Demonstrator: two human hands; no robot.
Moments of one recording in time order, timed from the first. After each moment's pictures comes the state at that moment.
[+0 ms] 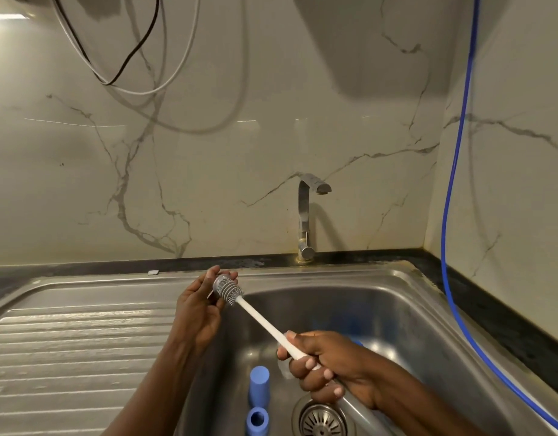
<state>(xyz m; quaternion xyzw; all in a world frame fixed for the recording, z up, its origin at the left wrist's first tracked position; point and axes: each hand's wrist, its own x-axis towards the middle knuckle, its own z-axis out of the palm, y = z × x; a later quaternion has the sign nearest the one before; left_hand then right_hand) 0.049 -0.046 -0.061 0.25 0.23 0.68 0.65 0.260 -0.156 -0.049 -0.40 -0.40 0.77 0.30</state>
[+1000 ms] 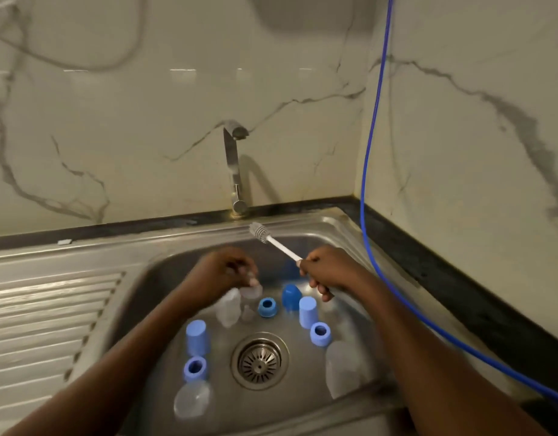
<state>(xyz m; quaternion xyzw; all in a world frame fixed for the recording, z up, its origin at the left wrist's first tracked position) 0.147 -0.067 -0.077 0.84 0.37 0.27 0.28 0.374 -0.138 -0.061 -0.70 -0.52 0.36 0.33</state>
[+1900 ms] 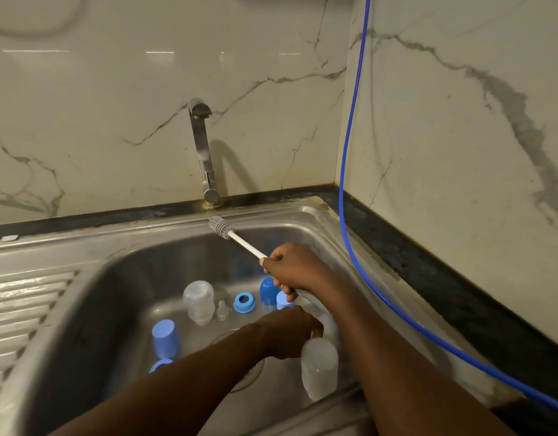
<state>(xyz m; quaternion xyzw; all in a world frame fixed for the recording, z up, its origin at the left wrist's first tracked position) 0.288 -0.111 -0.164 0.96 0.22 -0.09 0.12 0.367 -0.122 -0.083 -0.69 -0.55 0.33 0.33</state>
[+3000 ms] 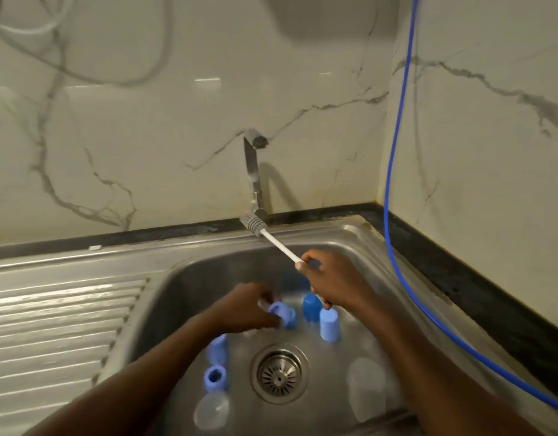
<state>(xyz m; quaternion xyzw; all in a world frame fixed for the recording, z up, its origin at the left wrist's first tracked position) 0.163 -0.075 -0.103 0.84 0.45 0.11 0.27 0.358 -0.125 -0.079 -0.66 -0.61 0.23 0.37</state>
